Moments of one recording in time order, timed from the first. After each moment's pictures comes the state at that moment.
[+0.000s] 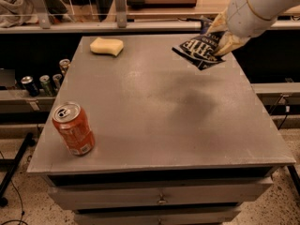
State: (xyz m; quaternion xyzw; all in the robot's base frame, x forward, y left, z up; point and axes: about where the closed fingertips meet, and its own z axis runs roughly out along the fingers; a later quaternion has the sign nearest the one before) arm 0.614 -0.197 0.962 -0.76 0.57 -0.12 0.28
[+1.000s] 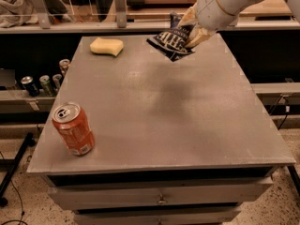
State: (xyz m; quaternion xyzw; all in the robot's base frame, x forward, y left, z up) arm 0.673 -0.125 0.957 -0.79 0.50 -0.08 0.34
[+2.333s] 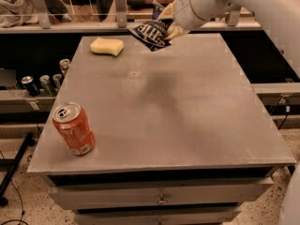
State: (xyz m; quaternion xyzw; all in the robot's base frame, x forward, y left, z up) arm 0.730 -0.076 0.953 -0.77 0.48 -0.12 0.41
